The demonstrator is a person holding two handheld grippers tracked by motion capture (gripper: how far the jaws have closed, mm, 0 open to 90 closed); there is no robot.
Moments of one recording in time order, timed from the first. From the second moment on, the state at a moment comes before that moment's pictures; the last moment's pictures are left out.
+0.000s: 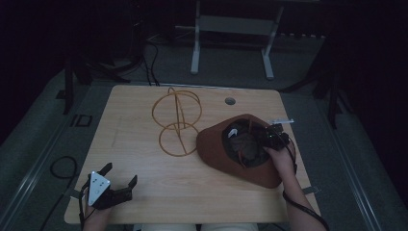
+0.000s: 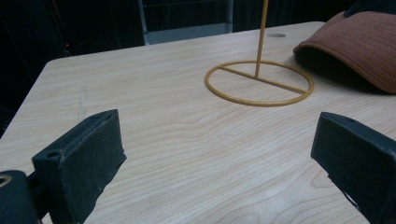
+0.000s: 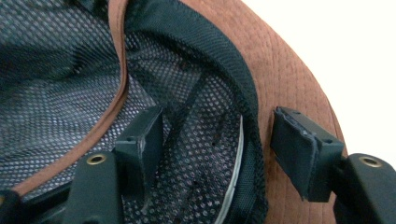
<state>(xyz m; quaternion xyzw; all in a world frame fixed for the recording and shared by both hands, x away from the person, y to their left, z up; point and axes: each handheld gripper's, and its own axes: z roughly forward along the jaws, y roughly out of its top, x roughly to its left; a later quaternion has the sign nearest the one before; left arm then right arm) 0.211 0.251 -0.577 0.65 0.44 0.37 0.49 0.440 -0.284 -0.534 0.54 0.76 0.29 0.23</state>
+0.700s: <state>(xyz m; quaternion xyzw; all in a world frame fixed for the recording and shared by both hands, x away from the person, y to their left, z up) 0.213 0.250 -0.578 0.66 0.44 0.37 0.49 0.429 -0.276 -0.546 0.54 0.74 0.23 0.34</state>
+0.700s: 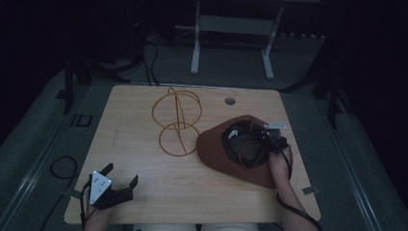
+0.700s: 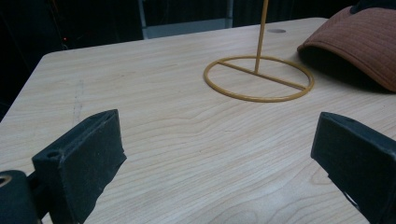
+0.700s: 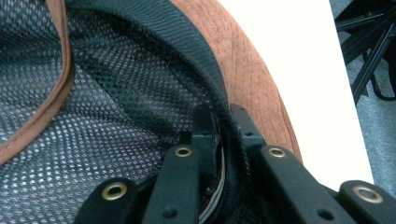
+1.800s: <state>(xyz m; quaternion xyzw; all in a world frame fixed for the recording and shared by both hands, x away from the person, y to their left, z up) 0.214 0.240 -0.572 0.67 0.45 0.31 0.51 0.372 -0.293 -0.433 0.51 0.64 0.42 0.37</state>
